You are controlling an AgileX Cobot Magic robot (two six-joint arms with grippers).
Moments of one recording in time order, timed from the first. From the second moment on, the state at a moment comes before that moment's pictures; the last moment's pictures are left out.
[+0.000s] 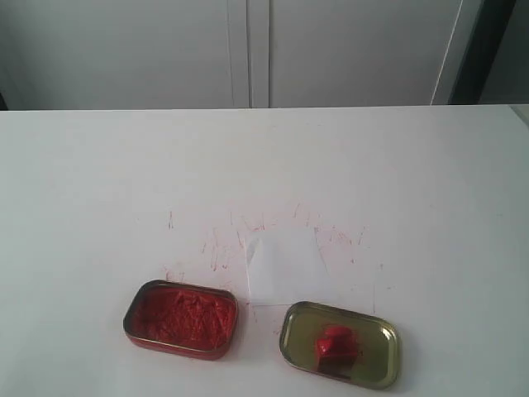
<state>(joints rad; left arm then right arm) 0.03 0.00 0.03 -0.07 0.39 0.13 0.09 0.01 -0.01 -0.05 0.36 0.09</state>
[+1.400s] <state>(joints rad) 0.03 0.00 0.03 -0.07 0.39 0.13 0.09 0.01 -0.01 -0.05 -0.15 0.09</state>
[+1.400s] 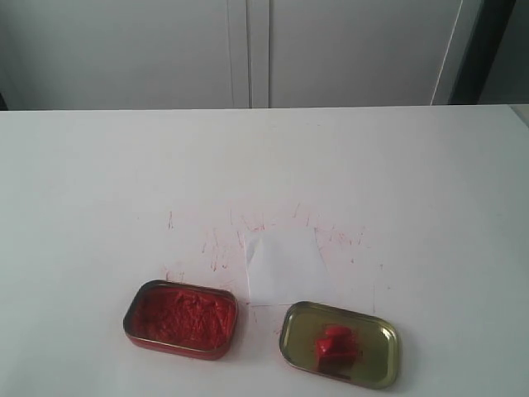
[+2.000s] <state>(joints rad) 0.03 0.00 0.03 -0.07 0.39 0.13 0.09 0.26 -0.35 -0.05 0.06 0.04</state>
